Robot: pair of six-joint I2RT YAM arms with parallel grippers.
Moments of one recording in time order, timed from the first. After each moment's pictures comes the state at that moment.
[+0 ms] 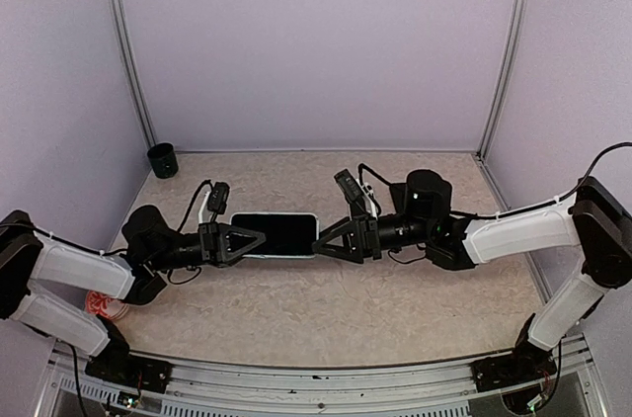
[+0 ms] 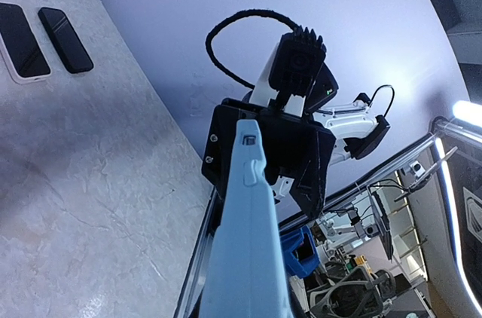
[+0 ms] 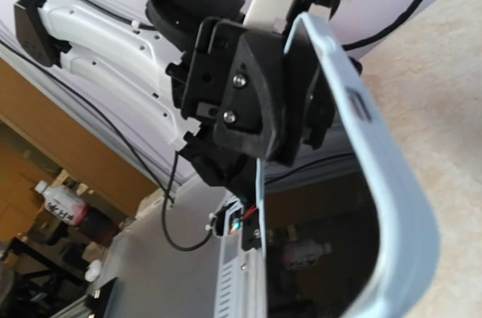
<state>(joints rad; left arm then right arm) -0.65 1.34 0.32 1.14 0.72 -1.07 0.87 1.58 0.79 0.72 -0.84 0.67</state>
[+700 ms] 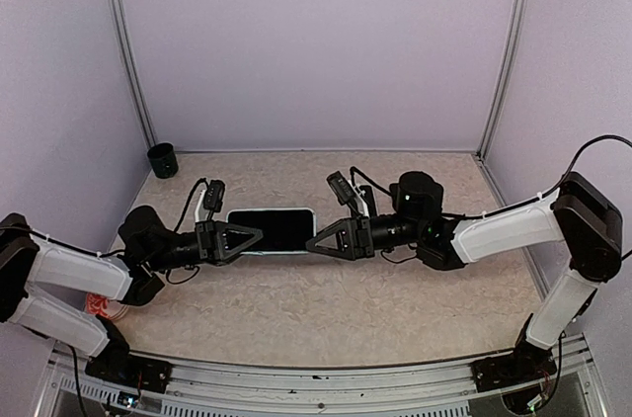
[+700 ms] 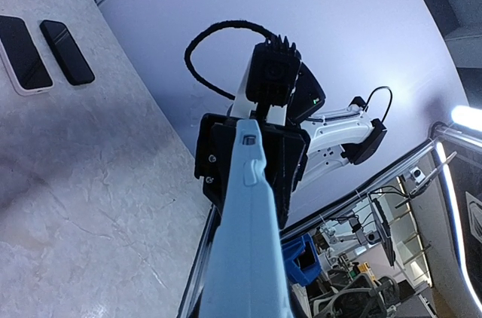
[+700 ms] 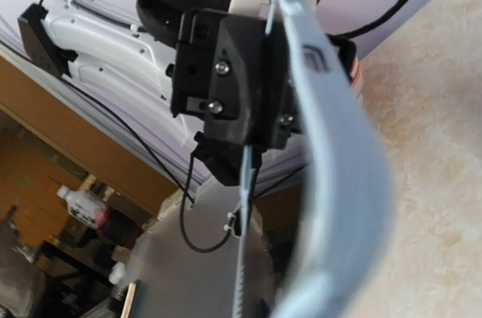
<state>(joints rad) -0.65 1.30 0.31 1.14 0.69 -1.07 0.87 1.67 0.82 0.81 -0.88 0.77</state>
